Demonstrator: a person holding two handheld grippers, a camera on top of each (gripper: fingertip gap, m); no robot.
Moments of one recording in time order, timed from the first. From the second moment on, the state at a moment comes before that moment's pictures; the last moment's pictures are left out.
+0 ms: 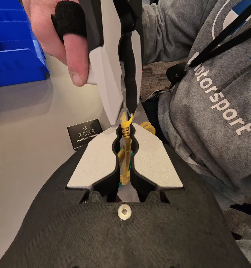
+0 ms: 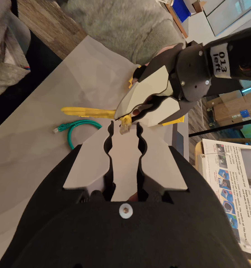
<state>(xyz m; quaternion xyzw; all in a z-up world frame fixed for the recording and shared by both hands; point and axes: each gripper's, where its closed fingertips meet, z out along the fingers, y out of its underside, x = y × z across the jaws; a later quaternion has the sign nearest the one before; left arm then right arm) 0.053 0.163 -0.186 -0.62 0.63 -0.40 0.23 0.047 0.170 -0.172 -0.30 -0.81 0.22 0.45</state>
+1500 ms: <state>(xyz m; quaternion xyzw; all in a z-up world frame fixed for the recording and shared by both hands) 0.072 0.178 -0.203 -0.63 0.58 -0.48 0.20 0.064 0.190 -0.192 -0.35 -0.77 0.22 0.48</state>
